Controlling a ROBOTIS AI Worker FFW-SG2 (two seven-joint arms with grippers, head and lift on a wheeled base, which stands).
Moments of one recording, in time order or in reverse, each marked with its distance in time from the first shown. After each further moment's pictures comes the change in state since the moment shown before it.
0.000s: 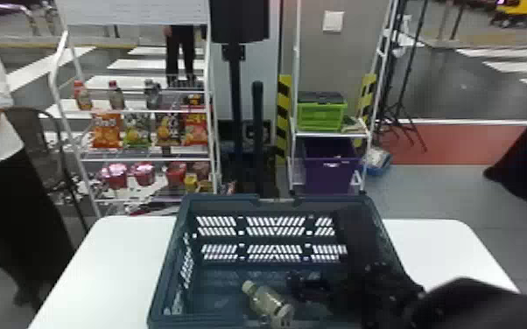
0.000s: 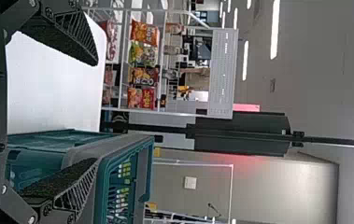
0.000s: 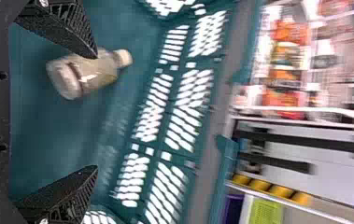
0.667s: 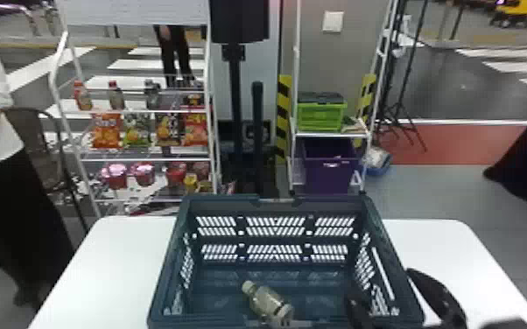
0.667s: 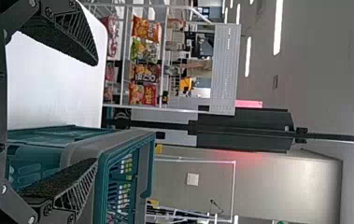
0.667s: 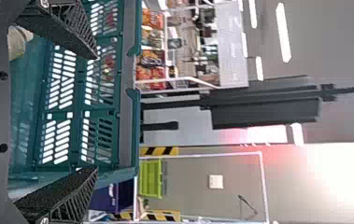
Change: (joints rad) left arm -0.008 0.008 -0.007 -0.018 0.000 0.036 0.000; right arm 0.571 -0.079 -0.162 -0.073 -0.016 -1.041 0.014
